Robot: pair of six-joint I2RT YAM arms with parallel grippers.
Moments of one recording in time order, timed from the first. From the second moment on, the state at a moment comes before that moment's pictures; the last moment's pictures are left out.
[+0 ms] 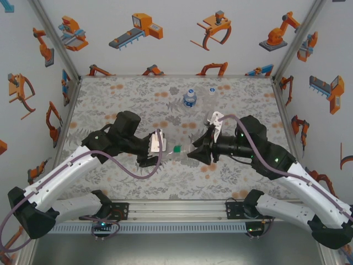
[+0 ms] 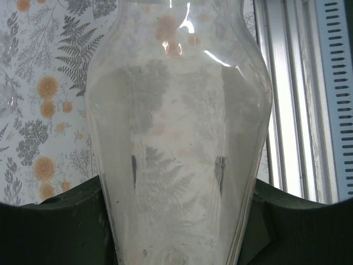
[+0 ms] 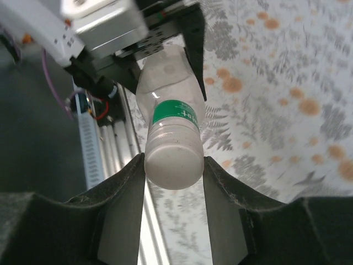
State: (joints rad) left arm -0.79 1.08 1.04 -0.74 0.60 0.74; right arm 0.86 0.86 1.06 -0.50 -0.42 0.10
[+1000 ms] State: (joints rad) left arm -0.81 1.07 1.00 -0.58 0.55 0.72; right arm 0.87 0.88 1.12 -0.62 0.04 0.98
